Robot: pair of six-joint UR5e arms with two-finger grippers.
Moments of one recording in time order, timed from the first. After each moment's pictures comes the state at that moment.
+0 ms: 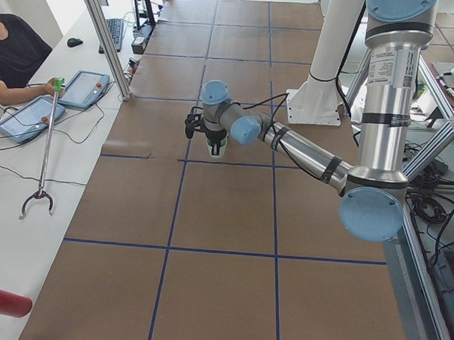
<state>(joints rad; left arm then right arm) -1.06 -1.66 -2.03 -1.63 -2.31 -0.83 1.55 -1.70 1.79 -1.68 2.26 -0.04</state>
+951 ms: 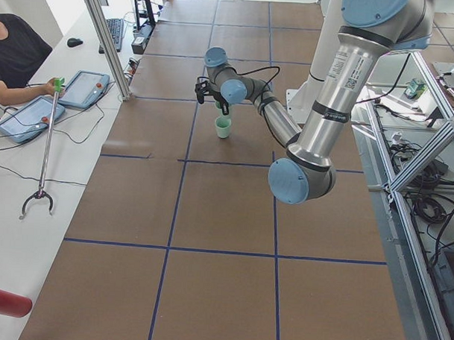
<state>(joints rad) -0.78 -1.96 -1.90 -1.63 -2.27 -1.27 1.55 -1.70 1.79 -1.68 2.26 -0.04</state>
